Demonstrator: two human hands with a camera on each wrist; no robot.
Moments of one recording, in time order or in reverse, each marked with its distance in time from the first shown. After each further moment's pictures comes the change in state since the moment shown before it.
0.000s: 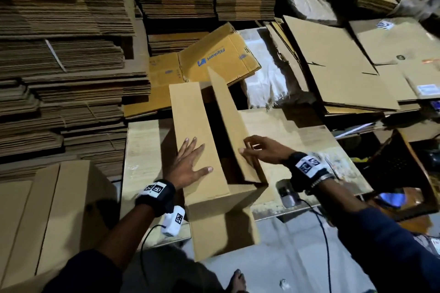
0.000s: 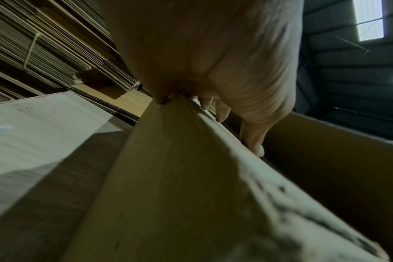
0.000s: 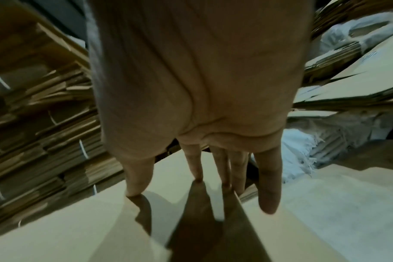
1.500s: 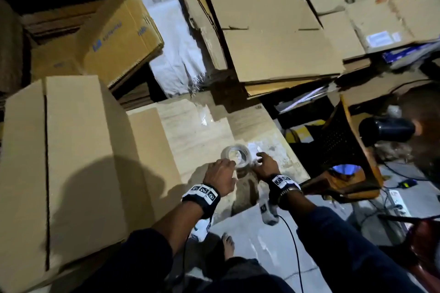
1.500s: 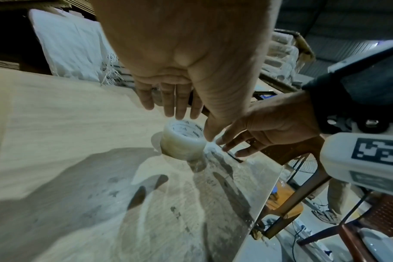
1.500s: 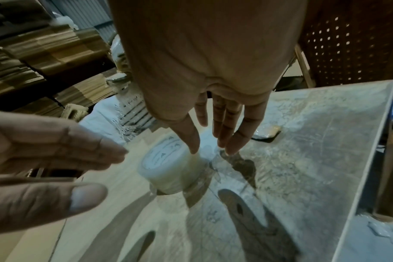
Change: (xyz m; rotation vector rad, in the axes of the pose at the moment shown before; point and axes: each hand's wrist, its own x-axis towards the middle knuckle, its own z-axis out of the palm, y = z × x) left_hand 0.236 0.289 0.336 0.463 -0.307 0.174; right_hand 0.050 0.423 -0.112 0.139 0.343 0.449
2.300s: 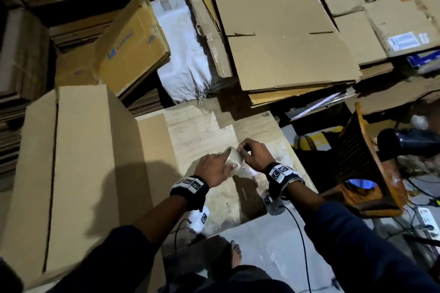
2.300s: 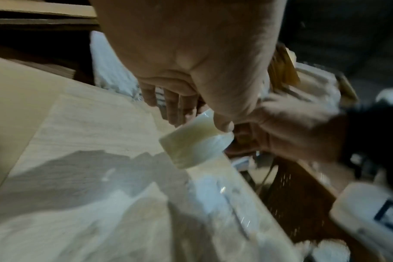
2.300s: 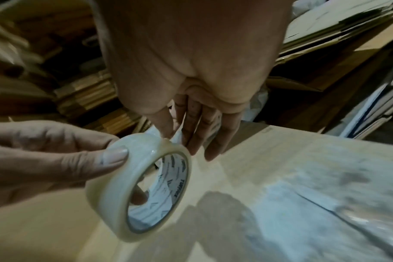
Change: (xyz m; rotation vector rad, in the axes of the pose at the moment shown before) left_hand 0.026 -0.022 -0.048 -0.089 0.118 -0.091; right_hand 0.026 -0.069 -0.040 0.093 -0.070 -0.507
